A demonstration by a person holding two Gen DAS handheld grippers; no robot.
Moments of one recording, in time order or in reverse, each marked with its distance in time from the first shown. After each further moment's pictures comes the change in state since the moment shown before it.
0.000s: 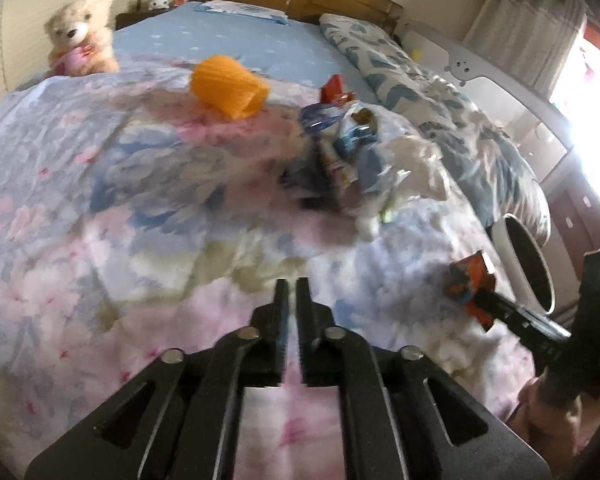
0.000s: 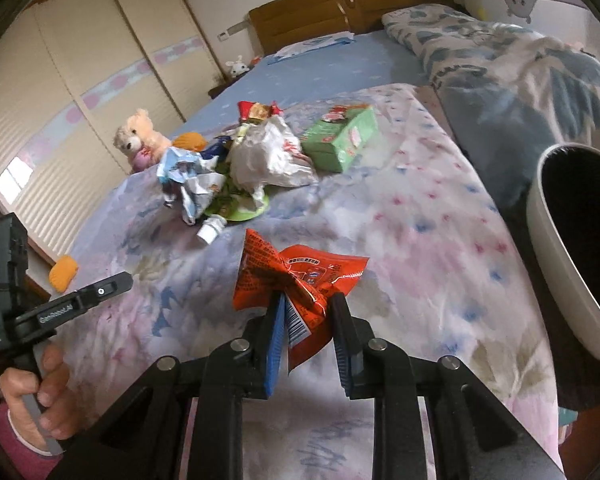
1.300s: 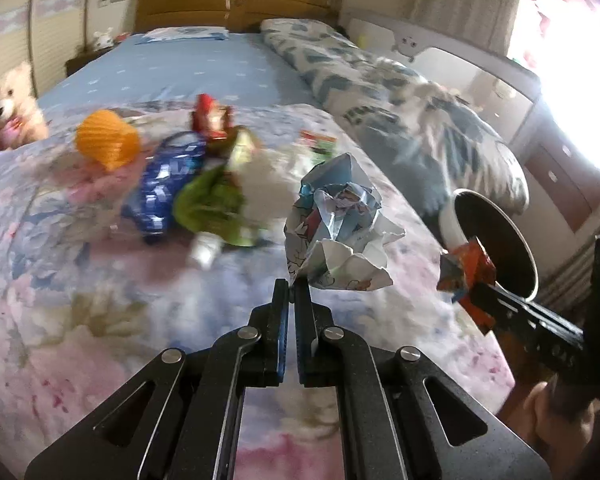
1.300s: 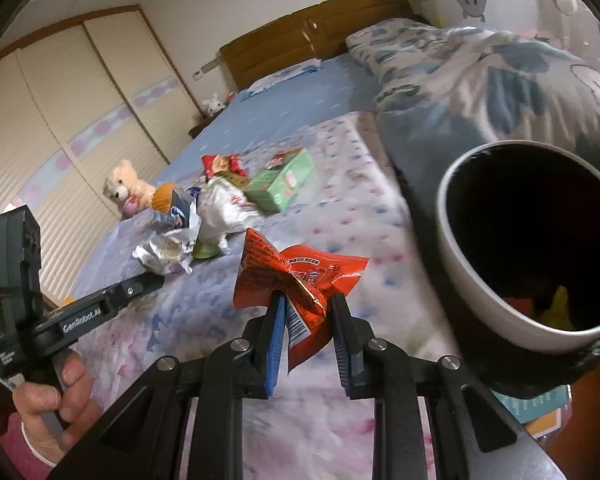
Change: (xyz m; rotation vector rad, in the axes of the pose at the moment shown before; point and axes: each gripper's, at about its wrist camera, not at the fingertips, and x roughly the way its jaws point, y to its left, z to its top) left arm 0.018 -0.119 0.005 0.197 -0.025 -0.040; right arm -0.053 -0.050 -0.001 0.111 -0.111 -0.024
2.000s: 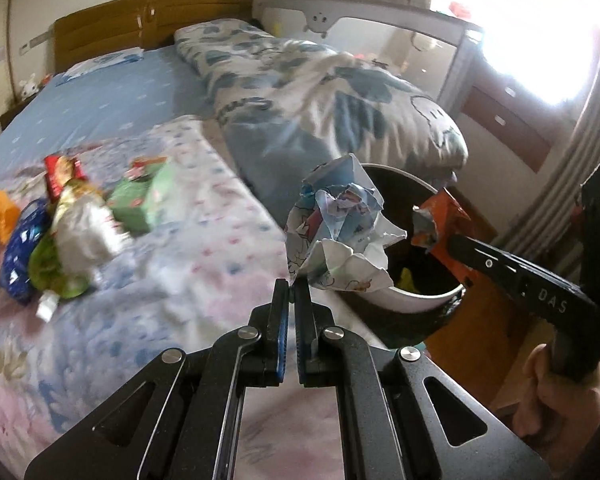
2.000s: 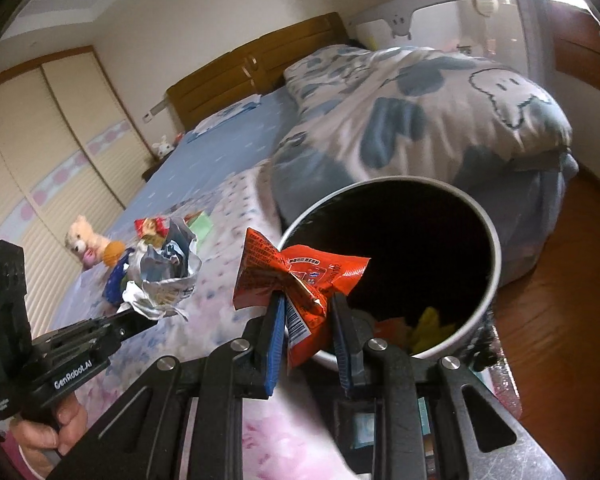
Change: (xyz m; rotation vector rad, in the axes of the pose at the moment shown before) left arm 0.023 -0.135 0.015 0.221 0.022 -0.126; right arm -0.071 -0.093 0.018 0.114 -0.111 -0.148
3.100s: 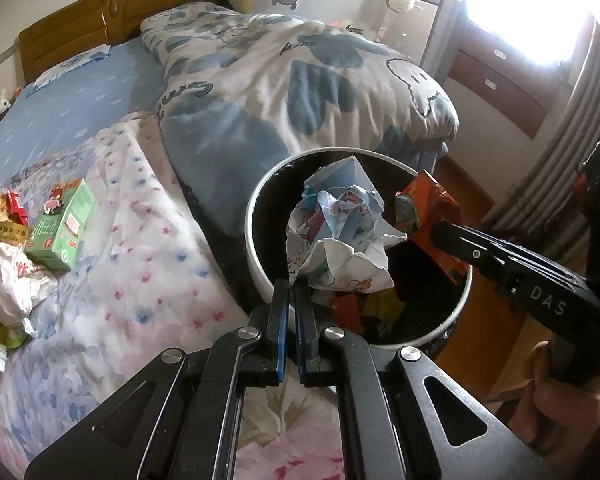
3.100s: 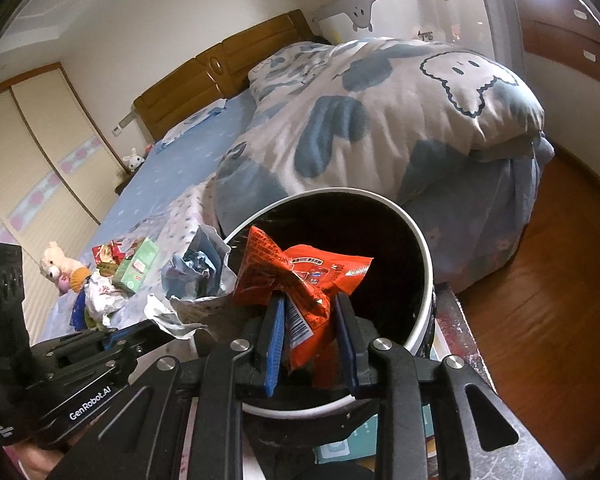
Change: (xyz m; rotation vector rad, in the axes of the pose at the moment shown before) left arm 0.062 -0.055 0.029 0.084 0.094 -0.012; right arm 0.017 -0.058 0.022 0.076 0.015 -0.067
